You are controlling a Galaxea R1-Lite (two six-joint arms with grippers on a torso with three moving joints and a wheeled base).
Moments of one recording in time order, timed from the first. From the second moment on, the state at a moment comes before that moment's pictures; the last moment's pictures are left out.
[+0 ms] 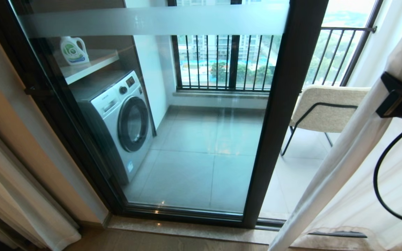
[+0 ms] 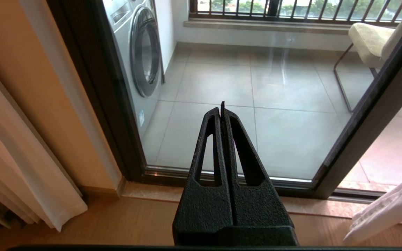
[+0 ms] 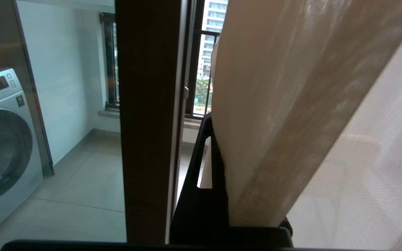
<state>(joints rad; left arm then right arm) 0.00 0.00 0.00 -0.01 -0.02 -0.02 0.09 1.44 -0.56 -1.22 -0.09 -0.14</state>
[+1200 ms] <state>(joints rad) 0.00 0.00 0.00 -0.01 -0.02 -0.02 0.09 1.43 -0.54 -1.25 -0.09 -0.14</state>
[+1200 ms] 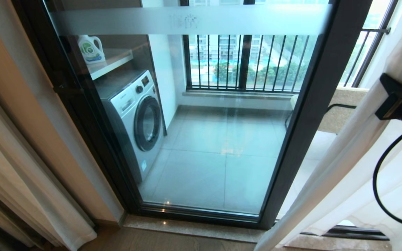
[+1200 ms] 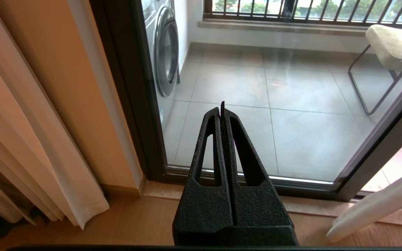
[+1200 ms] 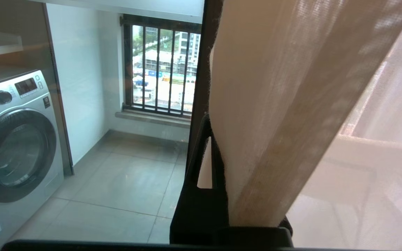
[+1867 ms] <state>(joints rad) 0.00 0.00 0.00 -0.01 -0.02 -0.02 0.09 1.44 -0.57 -1.25 -0.09 -0.14</state>
